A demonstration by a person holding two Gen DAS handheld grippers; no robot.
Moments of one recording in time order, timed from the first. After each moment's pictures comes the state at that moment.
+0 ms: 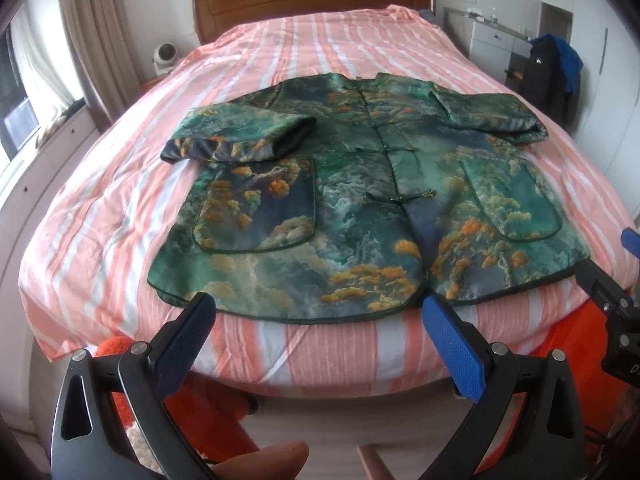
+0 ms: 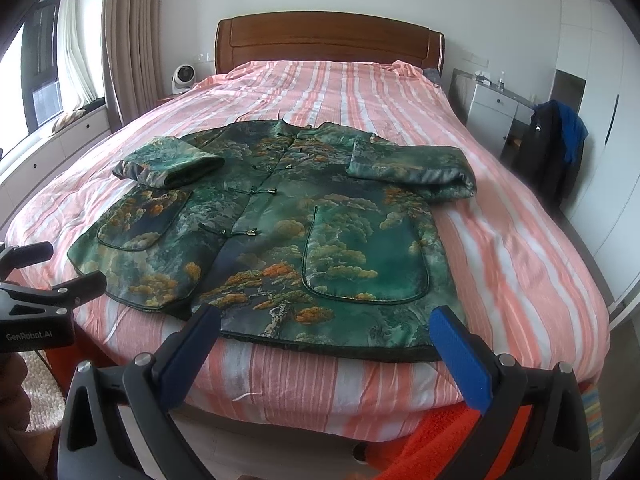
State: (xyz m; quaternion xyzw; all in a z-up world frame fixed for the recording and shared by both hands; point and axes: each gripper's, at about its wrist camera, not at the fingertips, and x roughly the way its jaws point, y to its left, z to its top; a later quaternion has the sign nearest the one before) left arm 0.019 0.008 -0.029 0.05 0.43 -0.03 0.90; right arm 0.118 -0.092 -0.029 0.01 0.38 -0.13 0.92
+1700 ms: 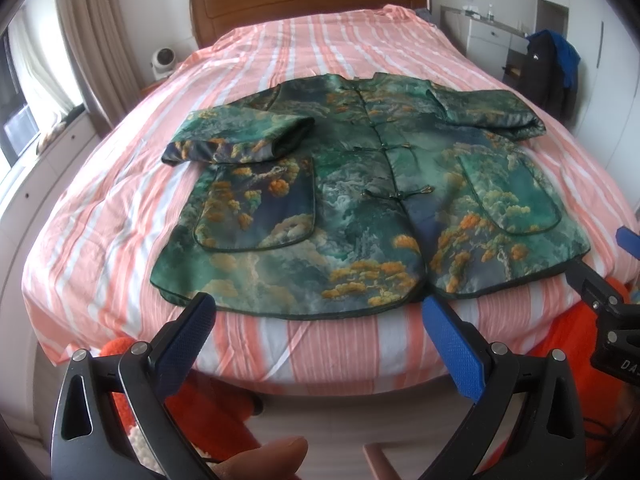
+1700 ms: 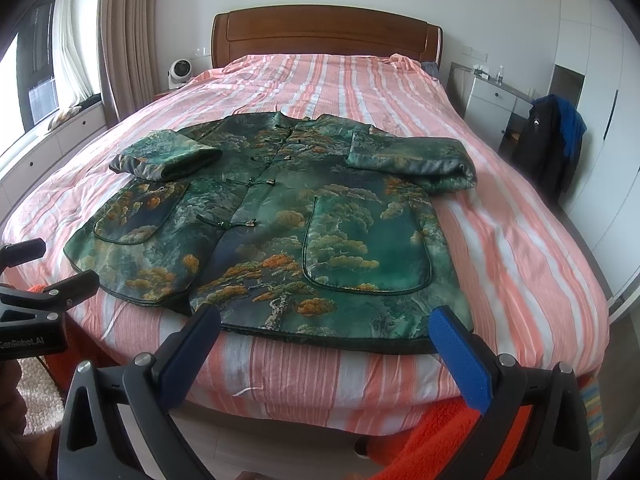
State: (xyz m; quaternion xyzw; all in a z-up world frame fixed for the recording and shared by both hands) left arm 0.012 0.006 -0.035 0.06 0.43 -0.03 0.90; right arm 0.118 -0.086 -0.036 0.01 0.39 -0.13 0.91
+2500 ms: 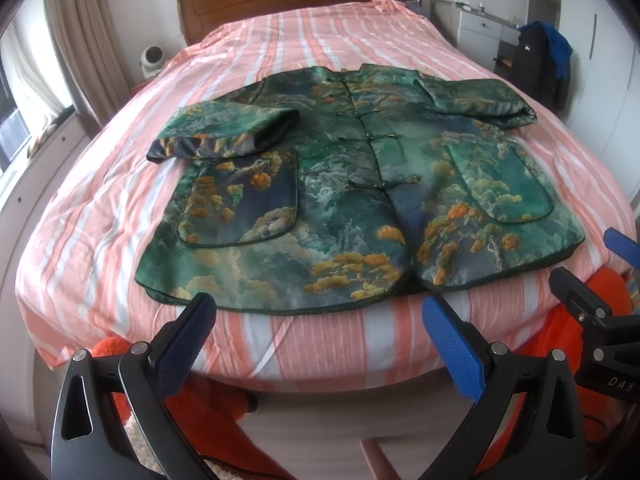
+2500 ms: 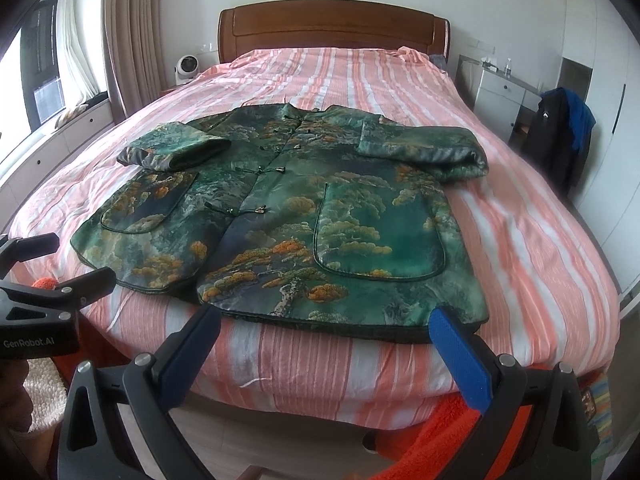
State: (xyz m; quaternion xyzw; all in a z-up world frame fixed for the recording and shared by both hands) left arm 0.011 -0.004 -0.035 0.07 0.44 -0.05 0.90; right arm 0.115 -0.085 -0.046 0.02 0.40 -0.11 0.91
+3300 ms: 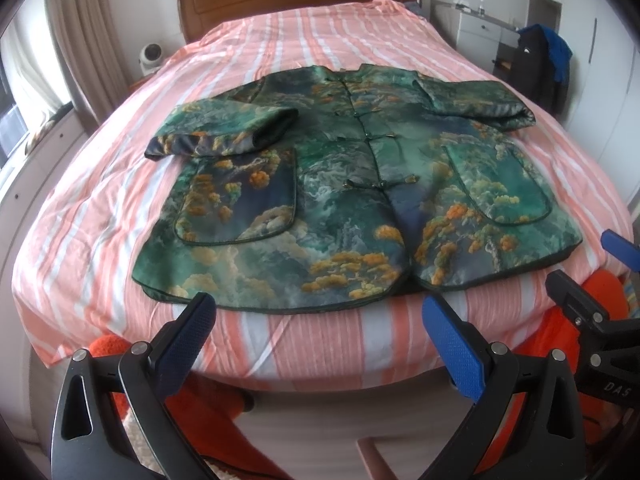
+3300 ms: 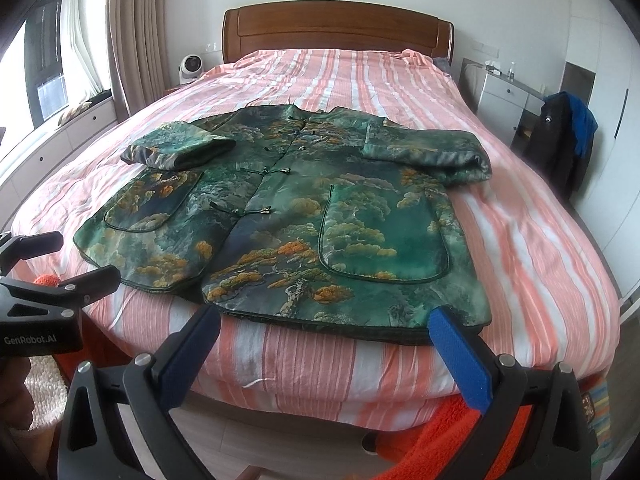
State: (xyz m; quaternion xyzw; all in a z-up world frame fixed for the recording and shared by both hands) left arm 0.011 -0.002 -0.035 0.06 0.44 -0.06 0.89; right arm 0.115 -0.080 -0.046 0.02 0.40 -0.11 0.91
